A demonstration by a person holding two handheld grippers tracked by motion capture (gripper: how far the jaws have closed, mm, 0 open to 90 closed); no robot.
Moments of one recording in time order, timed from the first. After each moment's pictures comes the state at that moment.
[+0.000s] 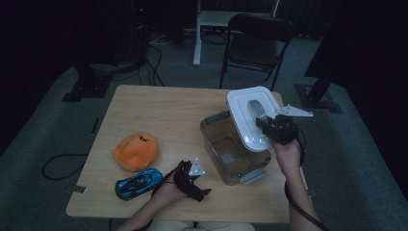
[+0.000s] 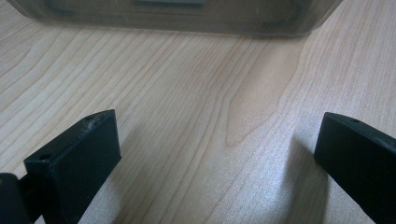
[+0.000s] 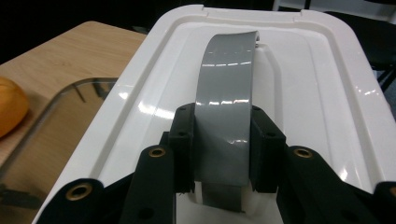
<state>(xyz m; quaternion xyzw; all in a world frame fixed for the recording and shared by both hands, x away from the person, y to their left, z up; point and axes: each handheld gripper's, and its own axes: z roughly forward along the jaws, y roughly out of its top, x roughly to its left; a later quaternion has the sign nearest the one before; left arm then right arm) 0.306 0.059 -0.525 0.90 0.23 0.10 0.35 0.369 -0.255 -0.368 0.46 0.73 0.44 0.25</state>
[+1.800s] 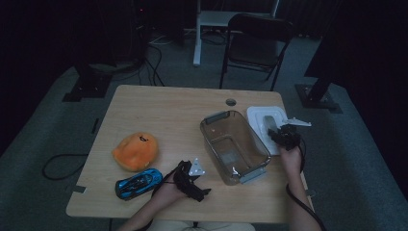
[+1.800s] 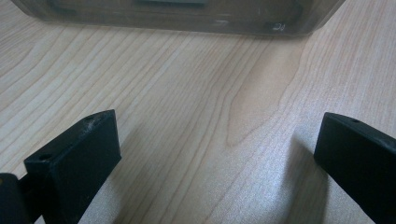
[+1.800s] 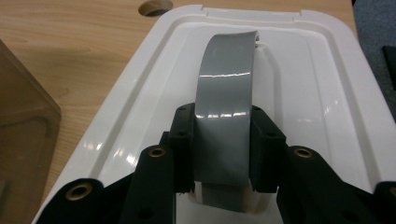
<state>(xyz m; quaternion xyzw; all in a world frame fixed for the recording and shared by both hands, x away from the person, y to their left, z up) 0.306 0.060 -0.525 0.90 0.23 0.10 0.35 0.424 -0.320 -0.485 0.56 0.70 0.37 0.24</state>
